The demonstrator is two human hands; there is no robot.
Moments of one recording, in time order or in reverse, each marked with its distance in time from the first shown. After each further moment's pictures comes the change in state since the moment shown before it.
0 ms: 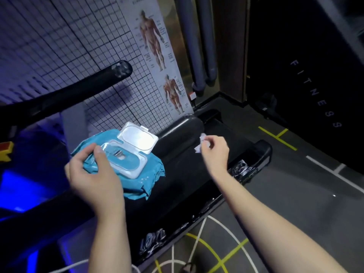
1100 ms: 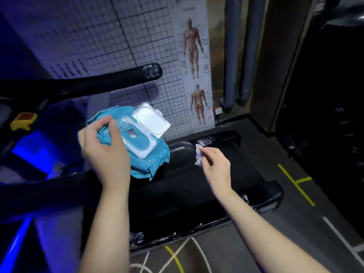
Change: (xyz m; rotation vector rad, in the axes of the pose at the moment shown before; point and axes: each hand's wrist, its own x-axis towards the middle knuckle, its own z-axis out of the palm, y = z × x) left_hand -0.006 0.073 0.108 0.078 0.156 0.065; right_hand 0.105 -0.011 -0.033 -0.054 -0.412 -0.421
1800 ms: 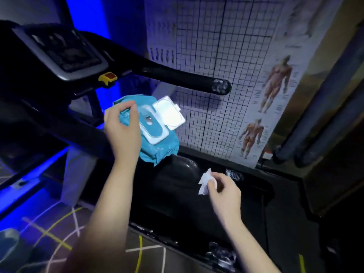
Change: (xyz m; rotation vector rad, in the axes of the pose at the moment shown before) left_hand -0.013 0.034 0.030 0.174 0.415 -0.065; right_hand 0.079 -0.002 -0.070 -0.041 -0.583 -0.033
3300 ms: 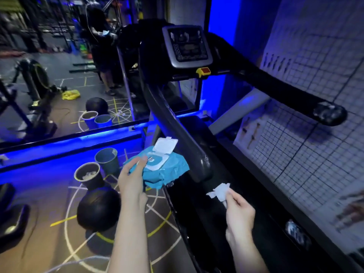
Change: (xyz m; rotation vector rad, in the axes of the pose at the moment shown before) left_hand -0.212 0.043 -0.025 -0.308 0.773 -0.845; right_hand 0.083 0.079 -0.048 0.556 -0.464 0.382
